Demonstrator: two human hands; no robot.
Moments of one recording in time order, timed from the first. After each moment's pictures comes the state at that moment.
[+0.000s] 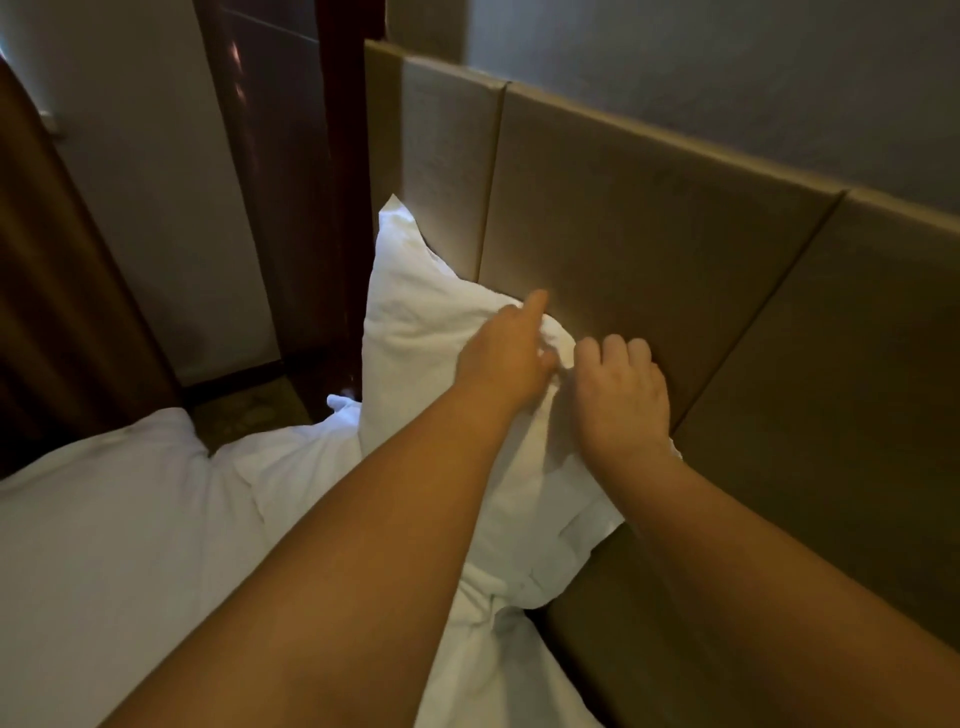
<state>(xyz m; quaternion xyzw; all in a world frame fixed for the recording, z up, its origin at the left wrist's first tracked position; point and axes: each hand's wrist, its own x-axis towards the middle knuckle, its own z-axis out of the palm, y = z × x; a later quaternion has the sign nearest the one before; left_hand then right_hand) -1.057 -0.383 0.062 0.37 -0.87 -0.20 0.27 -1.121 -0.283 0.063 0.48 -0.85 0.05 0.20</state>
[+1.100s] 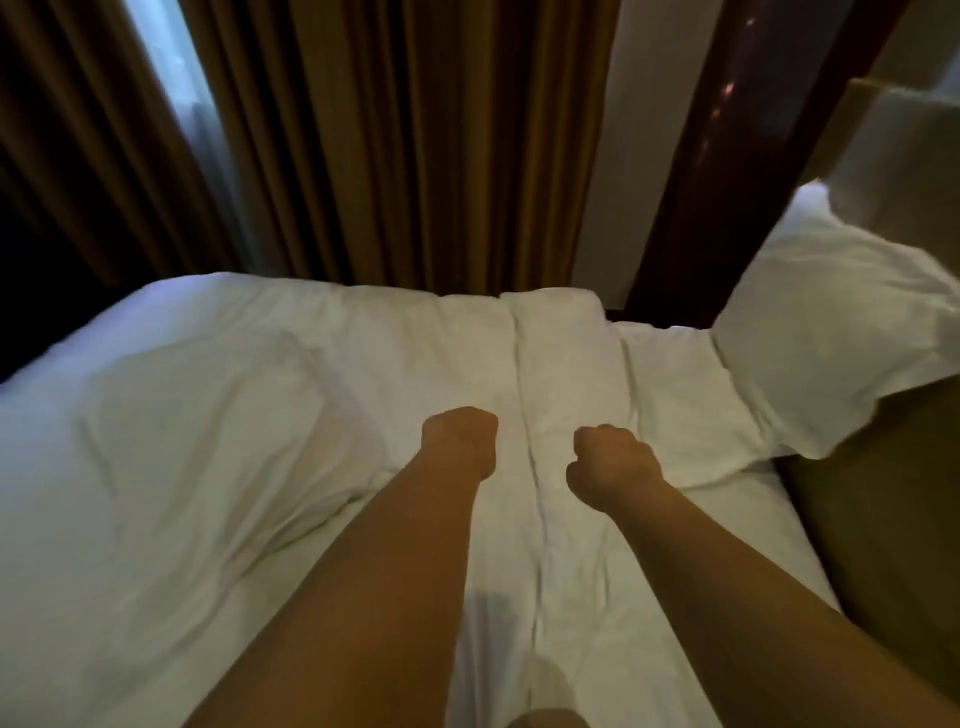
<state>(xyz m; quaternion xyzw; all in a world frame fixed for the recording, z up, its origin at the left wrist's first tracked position) -0.518 0.119 0.038 0.71 -0.69 -0.10 -0.11 -0.680 0.116 0.035 0.76 -0.65 -0.05 -0.09</state>
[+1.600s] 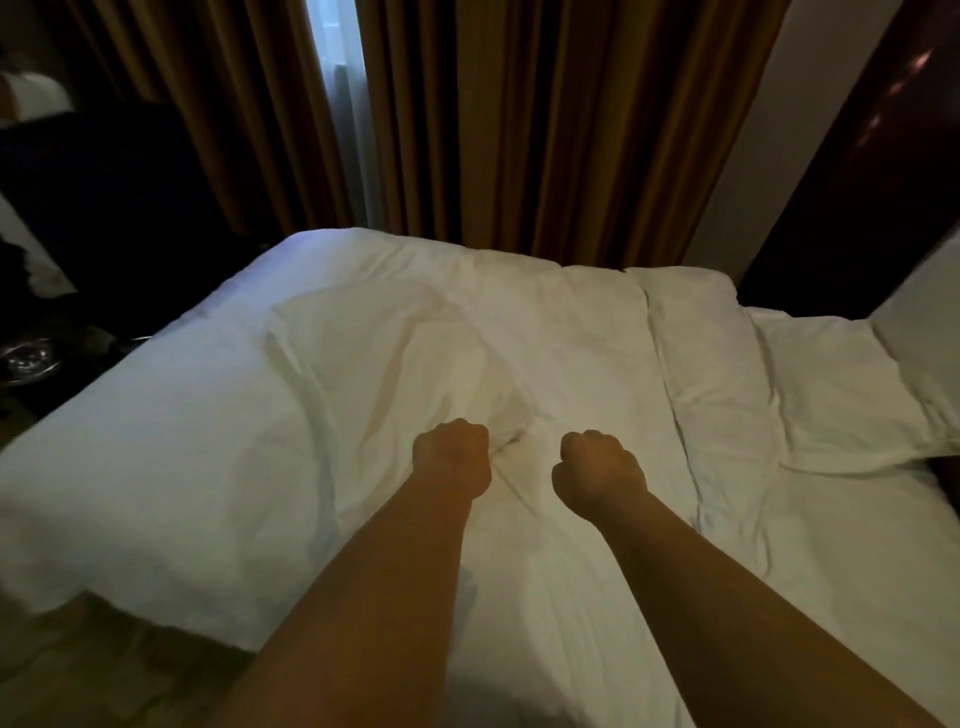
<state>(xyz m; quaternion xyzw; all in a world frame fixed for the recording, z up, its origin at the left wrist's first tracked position) -0.270 0.300 -0.005 0.78 -0.62 -0.09 -0.07 -0.426 0.261 -0.006 0.81 -0.58 -0.05 -0.12</state>
